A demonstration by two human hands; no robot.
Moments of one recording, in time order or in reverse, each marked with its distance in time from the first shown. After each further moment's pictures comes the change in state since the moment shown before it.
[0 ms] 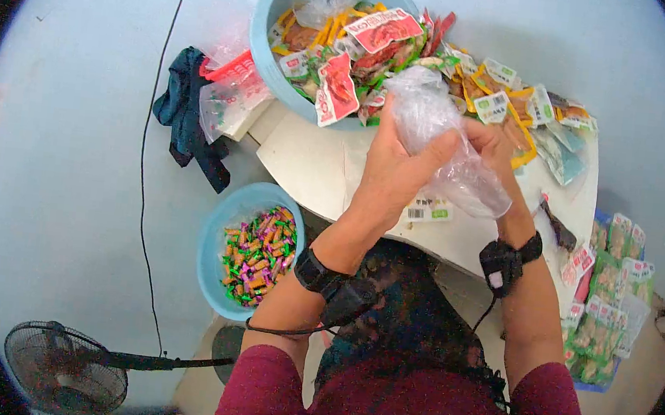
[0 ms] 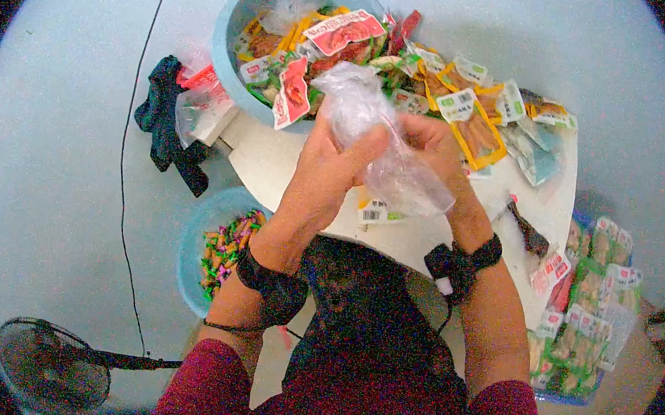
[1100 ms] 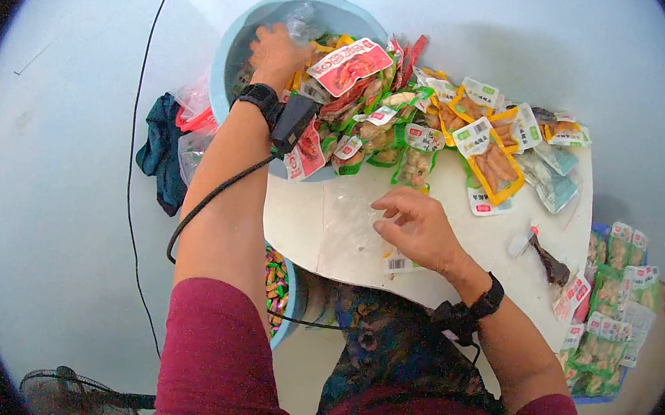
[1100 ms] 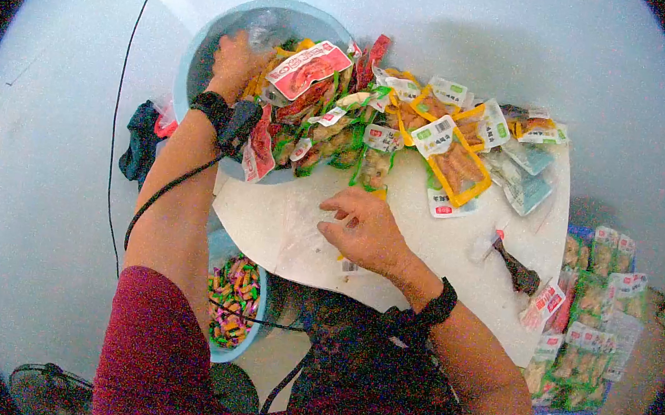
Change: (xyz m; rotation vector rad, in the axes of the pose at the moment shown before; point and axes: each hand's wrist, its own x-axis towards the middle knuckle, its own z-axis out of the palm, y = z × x) left_hand 0.265 0.027 -0.143 1.798 0.403 0.022; right_hand 0.001 0.045 0.031 -0.280 0.000 0.007
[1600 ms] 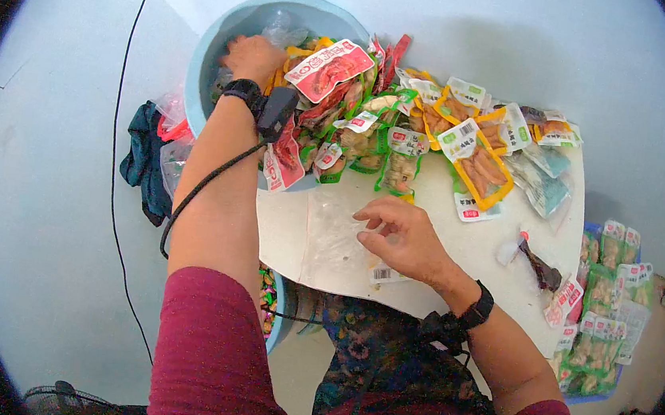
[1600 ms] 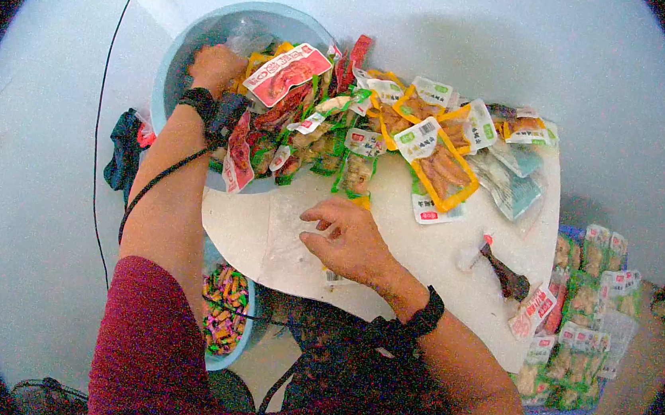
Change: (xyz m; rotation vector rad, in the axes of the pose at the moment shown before) left_hand 0.024 -0.003 0.018 0.176 -0.027 -0.061; right_hand 0.002 -0.002 -0.002 0.025 -0.012 0.035
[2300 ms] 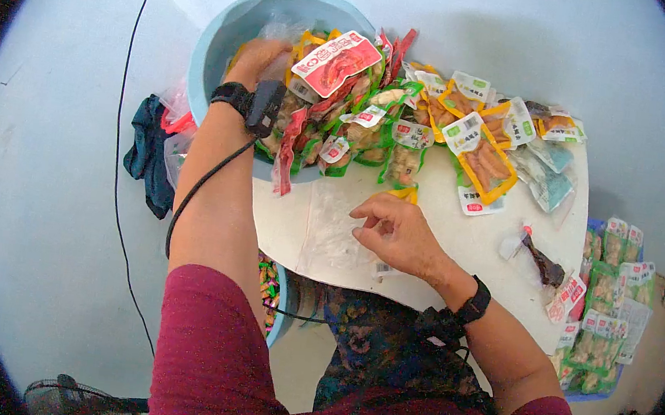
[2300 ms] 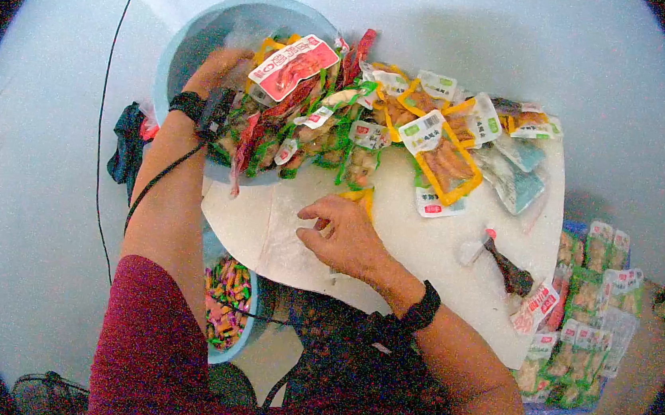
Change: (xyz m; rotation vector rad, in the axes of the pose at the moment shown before) left_hand 0.046 -0.039 0.062 -0.675 -0.366 0.050; right_hand 0.000 0.001 0.011 -0.007 -0.041 0.053
